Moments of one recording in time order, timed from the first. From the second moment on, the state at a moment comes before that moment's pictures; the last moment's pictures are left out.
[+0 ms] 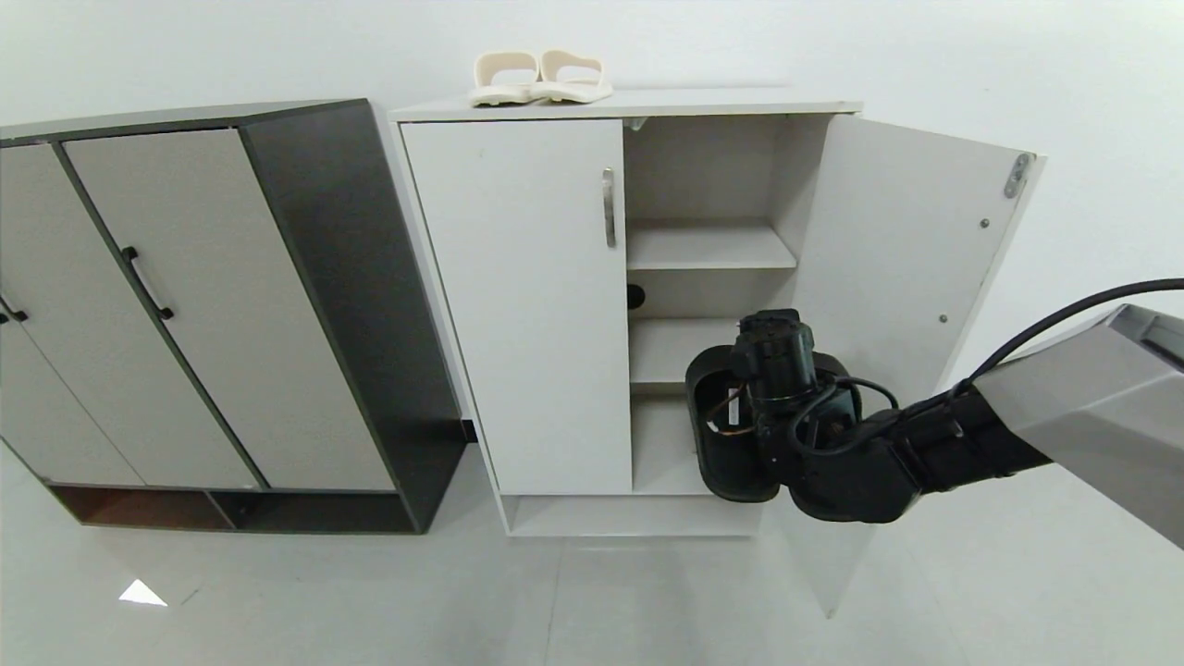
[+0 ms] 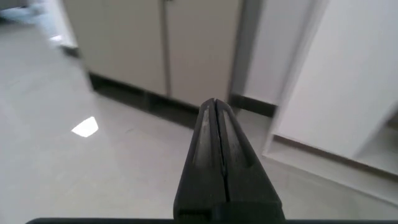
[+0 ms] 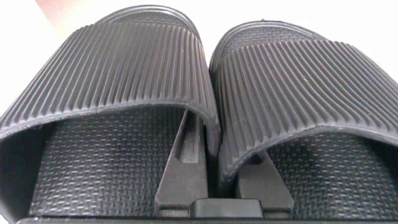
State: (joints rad) left arm 0.01 0.07 -0.06 0.02 0.39 -0.02; right arm 0.63 2.15 -1.25 -0.54 -0.75 0.19
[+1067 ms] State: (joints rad) left arm 0.00 0.00 0.00 -0.01 -0.08 0.06; right arm 0.48 2.03 -0.93 -0.77 -0.62 0.19
